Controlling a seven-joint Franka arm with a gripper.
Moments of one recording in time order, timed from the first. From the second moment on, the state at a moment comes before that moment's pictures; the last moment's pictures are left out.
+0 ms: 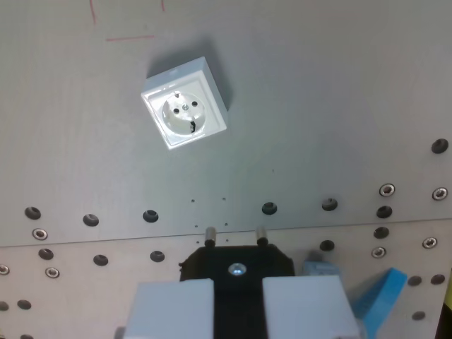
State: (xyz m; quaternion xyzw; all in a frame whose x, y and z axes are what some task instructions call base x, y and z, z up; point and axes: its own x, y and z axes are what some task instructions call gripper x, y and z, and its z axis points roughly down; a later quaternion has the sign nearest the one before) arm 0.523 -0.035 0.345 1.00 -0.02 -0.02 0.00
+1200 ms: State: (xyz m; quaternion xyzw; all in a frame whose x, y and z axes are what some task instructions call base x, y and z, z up) arm 0.503 -0.017 0.253 1.00 0.06 -0.01 0.00
